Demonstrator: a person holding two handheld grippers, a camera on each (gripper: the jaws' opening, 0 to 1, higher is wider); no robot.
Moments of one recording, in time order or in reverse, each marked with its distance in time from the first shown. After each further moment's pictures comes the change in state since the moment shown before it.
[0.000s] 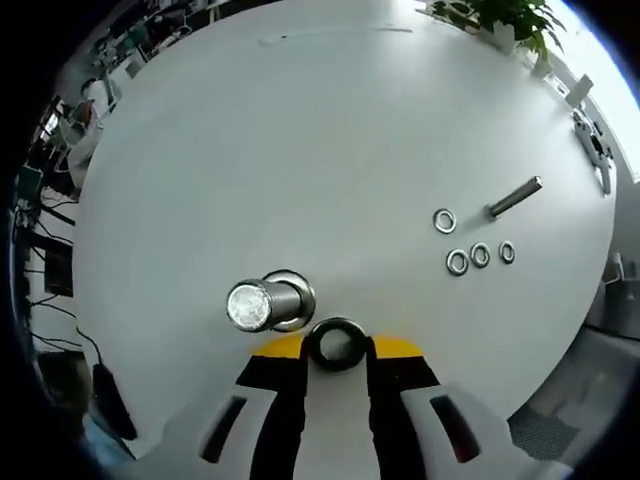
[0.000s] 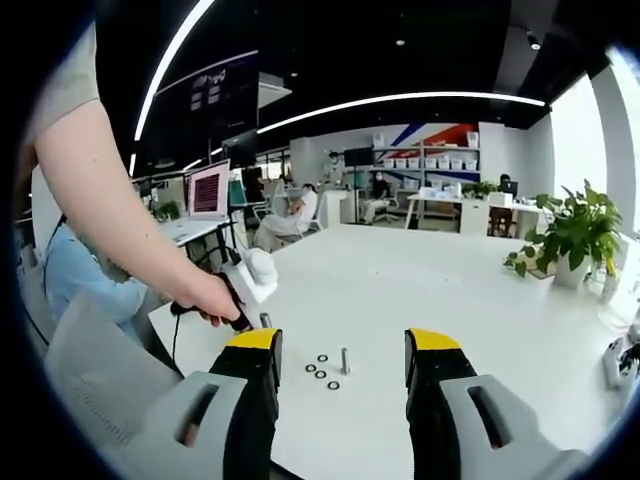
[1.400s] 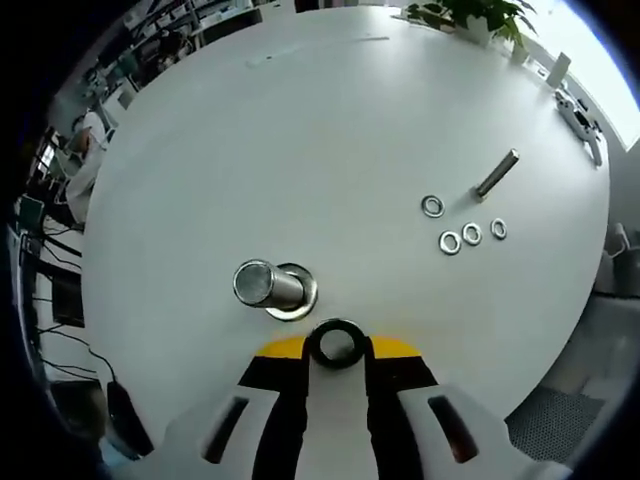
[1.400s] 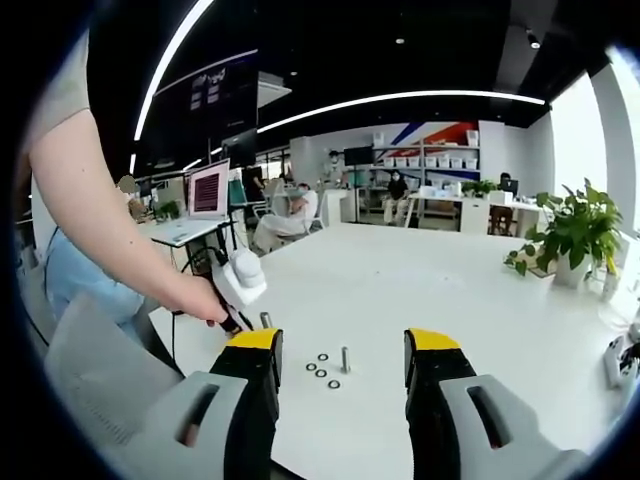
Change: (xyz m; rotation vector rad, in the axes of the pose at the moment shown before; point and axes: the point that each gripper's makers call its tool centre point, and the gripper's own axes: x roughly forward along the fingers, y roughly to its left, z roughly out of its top) left arm -0.008 0.001 -0.004 0.136 -0.052 0.013; right arm 0.001 -0.001 -0.001 0.002 0.004 0.003
